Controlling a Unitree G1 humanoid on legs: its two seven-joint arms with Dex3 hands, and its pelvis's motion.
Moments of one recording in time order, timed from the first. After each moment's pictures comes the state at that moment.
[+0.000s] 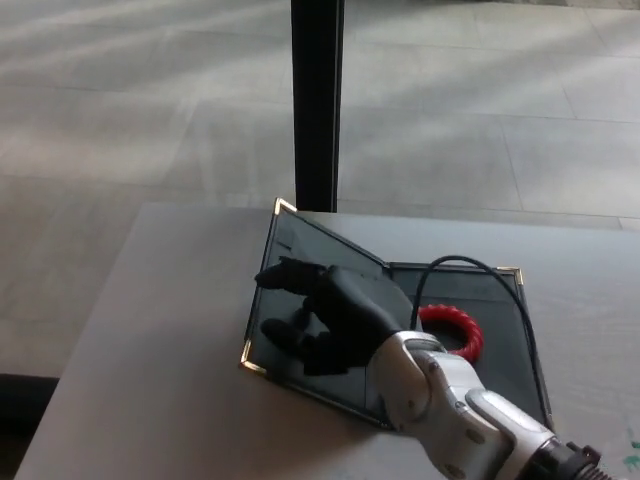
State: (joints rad) left_arm -0.35 0.54 0.73 0.90 -0.63 0.19 0.28; right_arm -0.73 -0.14 0.75 0.50 -0.37 0.20 -0.17
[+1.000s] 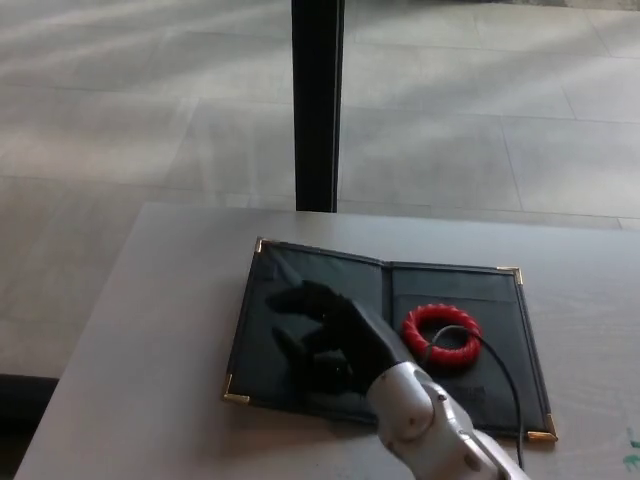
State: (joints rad) left_arm -0.30 0.49 0.75 0.71 -0.63 0.29 0.35; right_arm -0.60 0.04 0.37 0.44 -0.32 0.22 -0.08
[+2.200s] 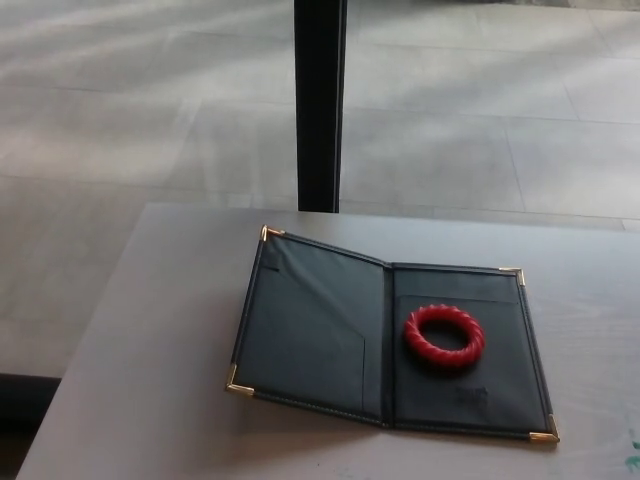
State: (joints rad) left_arm -0.20 0.49 0.80 0.72 -0.64 0.29 0.35; right_arm -0.38 -0.51 -0.69 -0.03 0.01 0.47 0.18
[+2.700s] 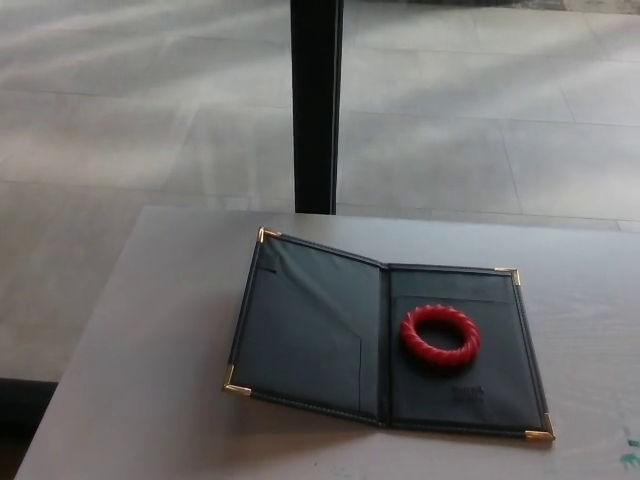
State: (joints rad) left_arm -0.19 0.49 0.81 0.73 -0.64 0.29 0.34; right_arm -0.04 -0.36 -1.12 0.10 0.13 0.34 0.10
